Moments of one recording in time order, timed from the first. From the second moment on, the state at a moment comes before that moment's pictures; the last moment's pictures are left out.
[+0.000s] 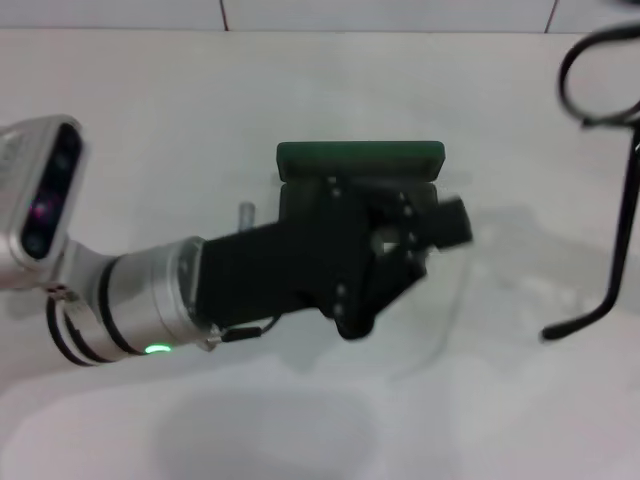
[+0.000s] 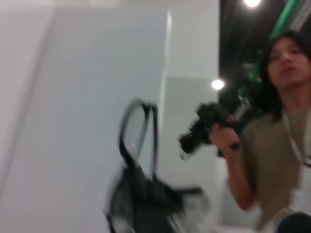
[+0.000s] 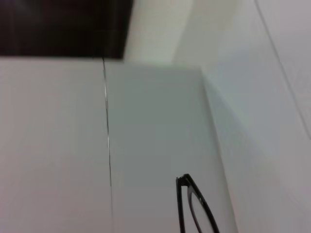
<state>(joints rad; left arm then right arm) -0.50 -2.10 1.71 0.31 0.73 1.84 -0.83 0.48 2.01 -0.82 -0.62 -1.20 -1.98 1.32</state>
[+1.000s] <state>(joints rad) -0.50 -2.11 1.87 0.35 0.46 1.86 -0.81 0.68 2.03 -1.23 -0.28 -1.02 -1.72 0.87</state>
